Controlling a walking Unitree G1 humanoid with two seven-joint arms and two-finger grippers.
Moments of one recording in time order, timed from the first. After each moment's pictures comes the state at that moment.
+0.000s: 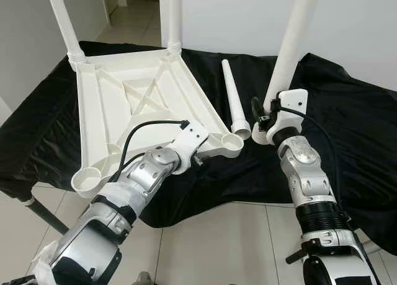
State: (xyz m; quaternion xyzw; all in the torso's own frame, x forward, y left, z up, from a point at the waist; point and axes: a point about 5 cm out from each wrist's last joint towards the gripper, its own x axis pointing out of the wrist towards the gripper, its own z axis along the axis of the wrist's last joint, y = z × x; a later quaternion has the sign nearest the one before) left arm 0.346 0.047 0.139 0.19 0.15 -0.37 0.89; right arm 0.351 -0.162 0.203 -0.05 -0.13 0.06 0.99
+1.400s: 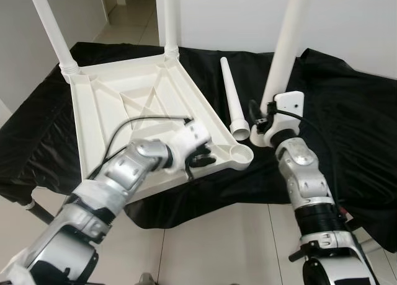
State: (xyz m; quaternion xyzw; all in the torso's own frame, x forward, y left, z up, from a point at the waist) left arm 0.320 0.056 0.200 0.16 0.06 -0.56 0.81; right arm 0.349 -0.145 0.194 -0.05 -0.11 0.11 0.99
